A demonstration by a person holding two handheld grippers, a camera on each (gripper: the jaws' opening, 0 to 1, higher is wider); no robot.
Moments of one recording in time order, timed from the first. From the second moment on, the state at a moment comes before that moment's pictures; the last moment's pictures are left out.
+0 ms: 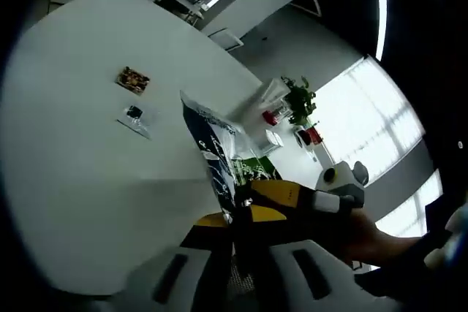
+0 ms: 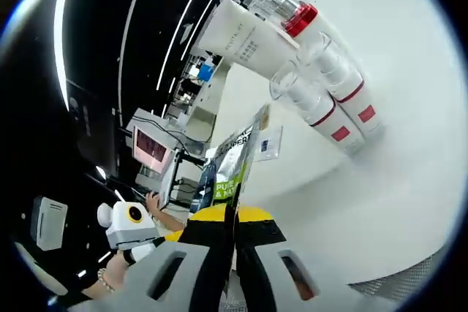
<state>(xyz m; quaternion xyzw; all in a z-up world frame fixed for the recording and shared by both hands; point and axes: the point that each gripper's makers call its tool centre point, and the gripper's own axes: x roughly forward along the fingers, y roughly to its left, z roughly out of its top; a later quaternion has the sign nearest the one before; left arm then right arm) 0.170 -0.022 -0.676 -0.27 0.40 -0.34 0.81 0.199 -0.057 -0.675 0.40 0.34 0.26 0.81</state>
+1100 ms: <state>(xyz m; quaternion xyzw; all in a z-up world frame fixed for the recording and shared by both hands) 0.197 -0.030 -0.746 -0.38 0.47 -0.28 0.75 0.201 -0.073 -0.700 0.16 0.32 0.35 0.87</state>
